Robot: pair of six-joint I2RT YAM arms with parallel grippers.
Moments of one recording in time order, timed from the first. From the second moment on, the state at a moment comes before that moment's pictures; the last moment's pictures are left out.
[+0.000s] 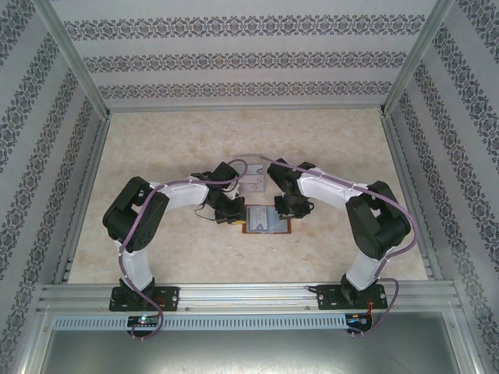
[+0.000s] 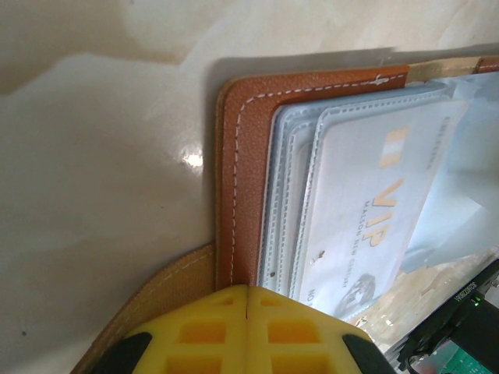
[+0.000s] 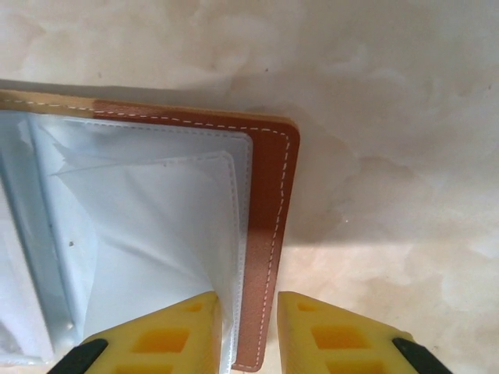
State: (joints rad) left arm -0.58 1.87 1.07 -0.47 0.55 -0.70; right arm 0.57 1.73 1.12 -0.92 -0.03 0.54
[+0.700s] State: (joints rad) left arm -0.58 1.87 1.10 -0.51 0.53 -0.70; right arm 0.55 1.69 1.08 -0.83 -0.20 0.57
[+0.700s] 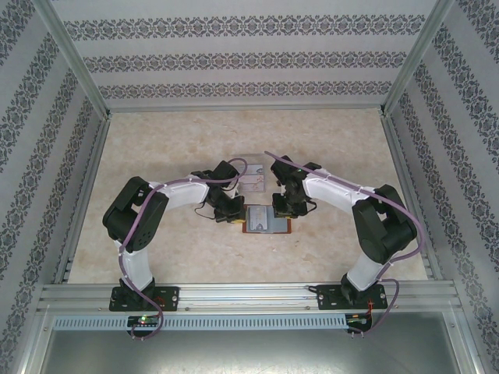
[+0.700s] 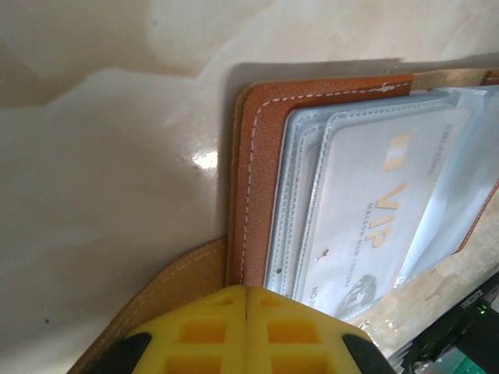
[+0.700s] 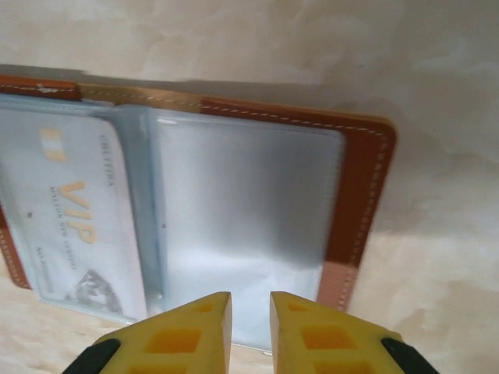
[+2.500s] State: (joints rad) left arm -0.62 1.96 1.22 -0.48 0.57 -0.74; right arm 0.50 1.70 0.90 -0.39 -0.53 0.71
